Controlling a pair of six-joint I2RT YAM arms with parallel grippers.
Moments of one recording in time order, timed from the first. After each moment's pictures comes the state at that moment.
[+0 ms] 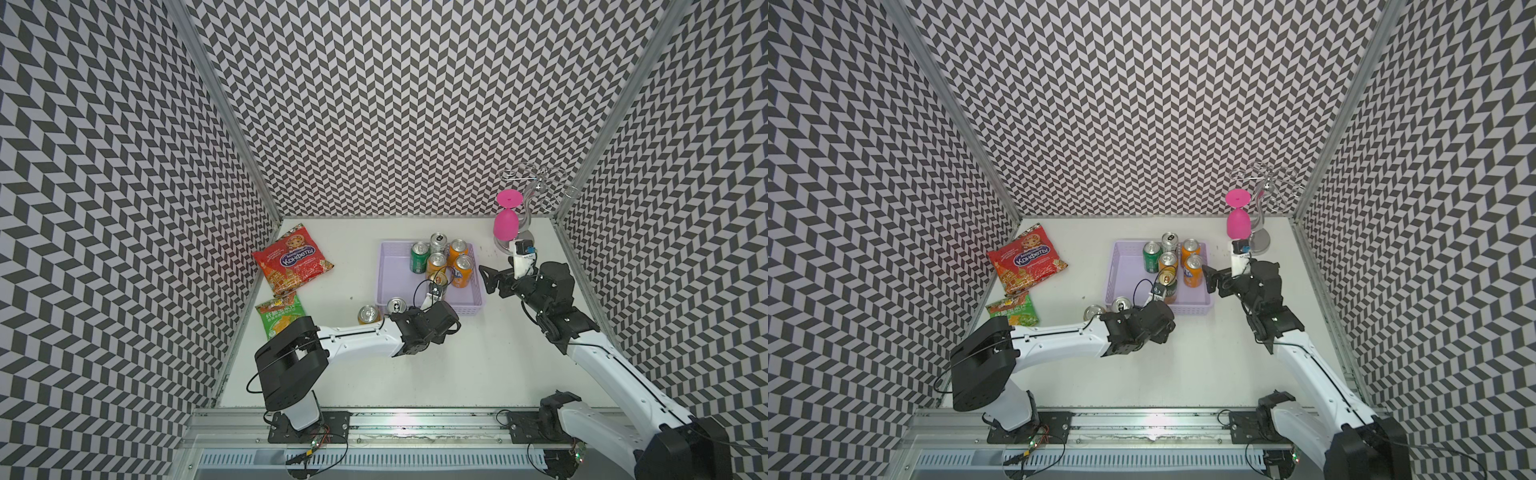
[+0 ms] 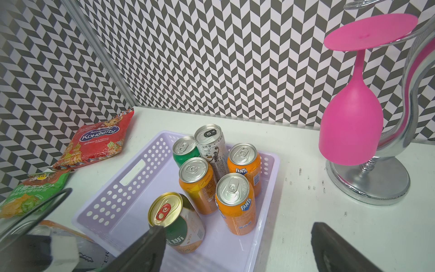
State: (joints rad) left arm -1.09 1.66 1.04 -0.31 -0.46 -0.55; right arm 0.23 1.02 0.67 0.05 -0.19 0.08
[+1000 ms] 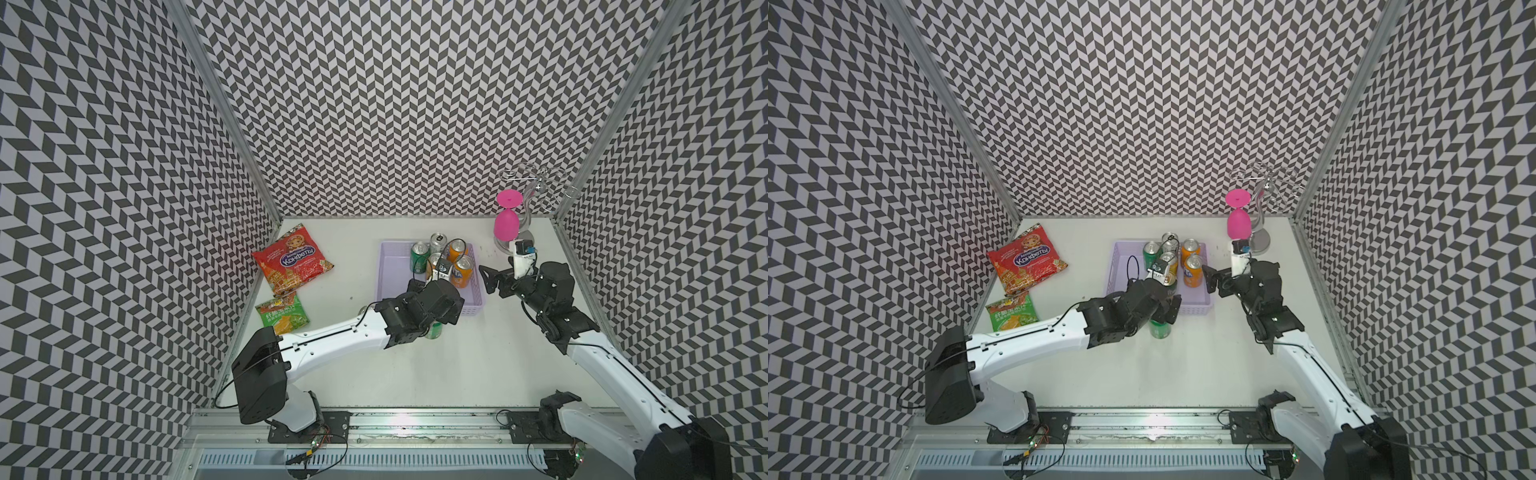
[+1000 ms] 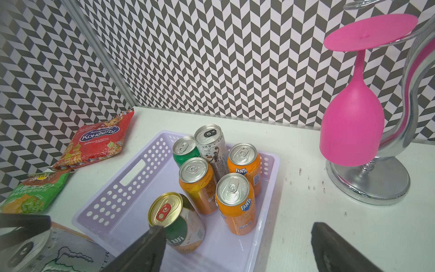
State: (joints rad) left arm -1.08 1.51 1.20 -0.36 -0.51 -0.36; right arm 0.23 1.02 0.67 0.05 -0.19 0.08
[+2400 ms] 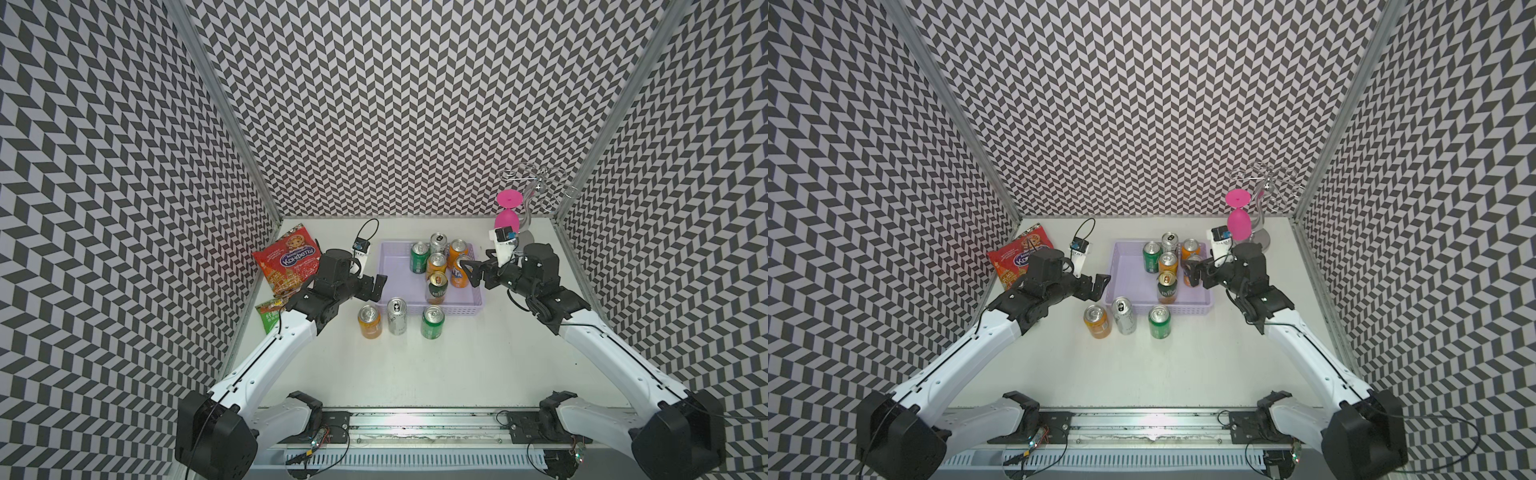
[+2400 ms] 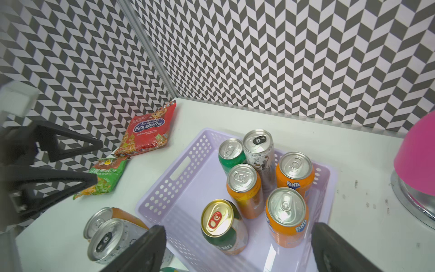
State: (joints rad) left arm -0.39 1.15 0.92 -0.37 0.08 0.00; right arm 0.37 1.16 0.91 -0.11 -0.28 0.14
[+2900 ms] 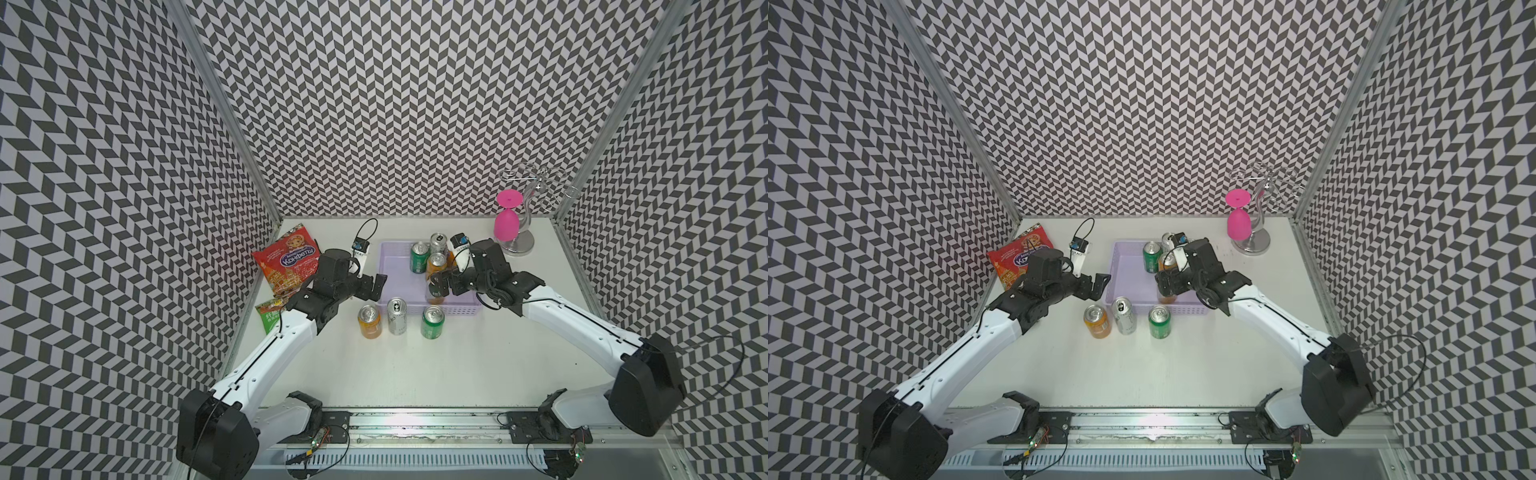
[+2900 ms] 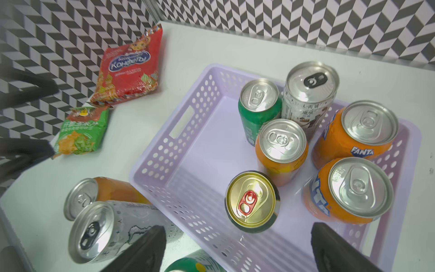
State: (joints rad) left arm -0.38 1.15 0.91 -0.34 0.09 0.01; right arm 0.59 1.45 1.11 -0.36 -0.07 0.18
